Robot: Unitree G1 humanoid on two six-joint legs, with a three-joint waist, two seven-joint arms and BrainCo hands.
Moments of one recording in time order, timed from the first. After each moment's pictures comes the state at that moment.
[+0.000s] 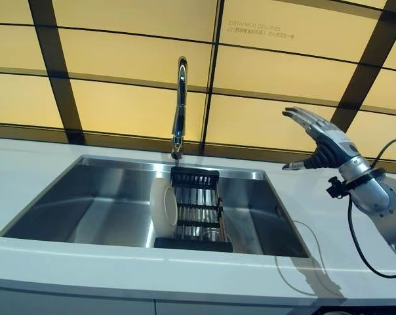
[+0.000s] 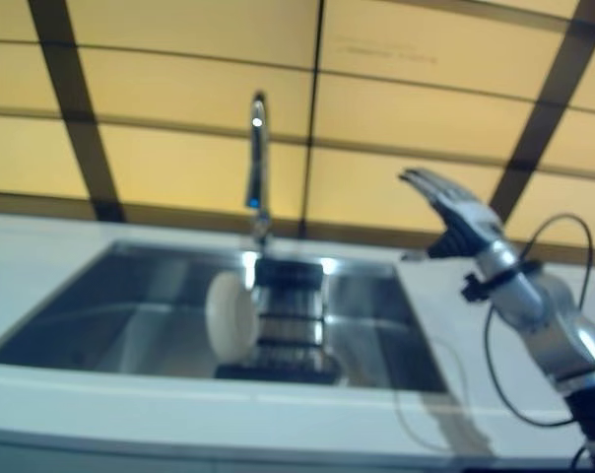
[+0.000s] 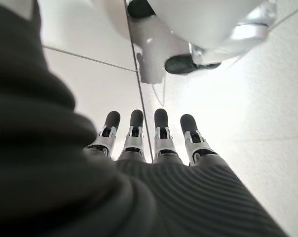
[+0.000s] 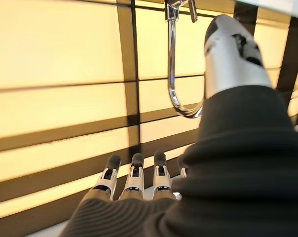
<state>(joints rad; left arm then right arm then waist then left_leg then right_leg) 0.01 0.30 -0.17 1.16 -0.05 0.03 -0.08 -0.62 -1.11 0.14 -0.04 -0.32 -0.24 -0.04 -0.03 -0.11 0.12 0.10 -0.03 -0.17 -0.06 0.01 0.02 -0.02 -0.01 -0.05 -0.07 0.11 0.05</state>
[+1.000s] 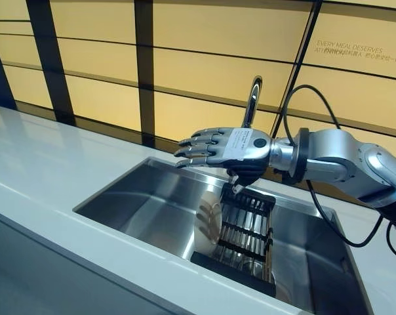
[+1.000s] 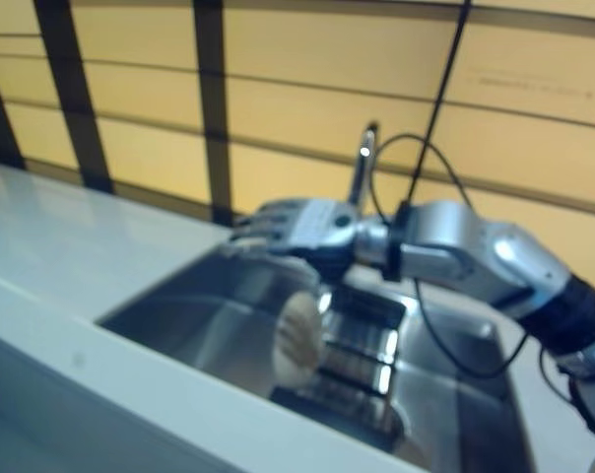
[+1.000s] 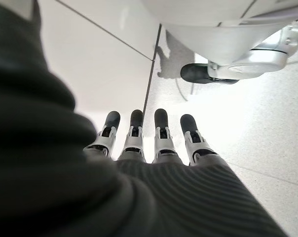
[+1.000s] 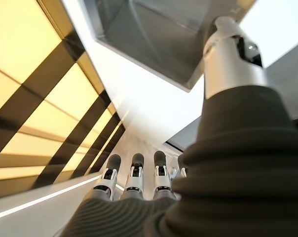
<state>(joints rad) 0.06 0.29 -0.18 1.08 -0.06 0.05 -0.08 -1.23 -1.05 0.68 -0.20 -0.30 -0.42 0.45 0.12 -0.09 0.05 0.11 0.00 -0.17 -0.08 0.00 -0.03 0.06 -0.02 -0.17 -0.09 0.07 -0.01</state>
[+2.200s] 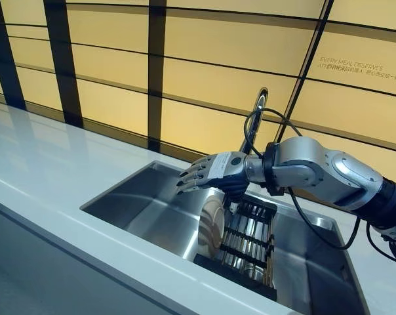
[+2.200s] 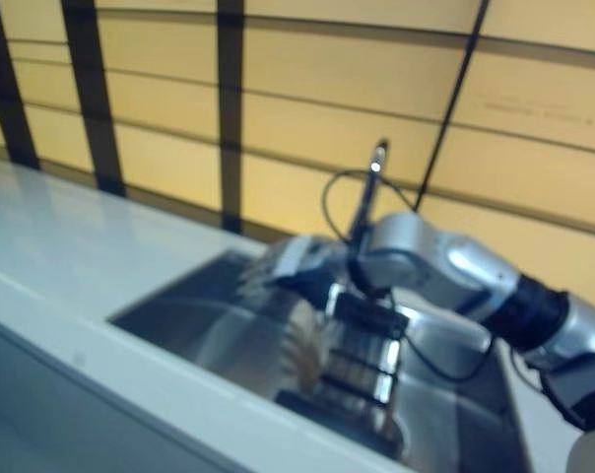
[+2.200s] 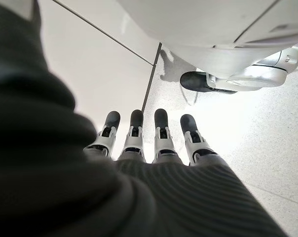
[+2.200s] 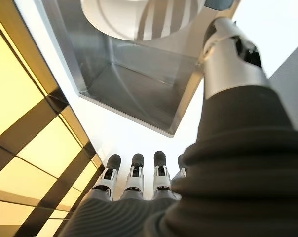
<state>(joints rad) 0.08 0.28 -0.17 1.09 -0.09 0.05 -0.06 -1.29 -0.95 0.80 -0.19 -0.25 -0.29 0.69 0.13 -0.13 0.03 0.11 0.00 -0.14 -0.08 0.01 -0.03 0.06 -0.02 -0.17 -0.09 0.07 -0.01</state>
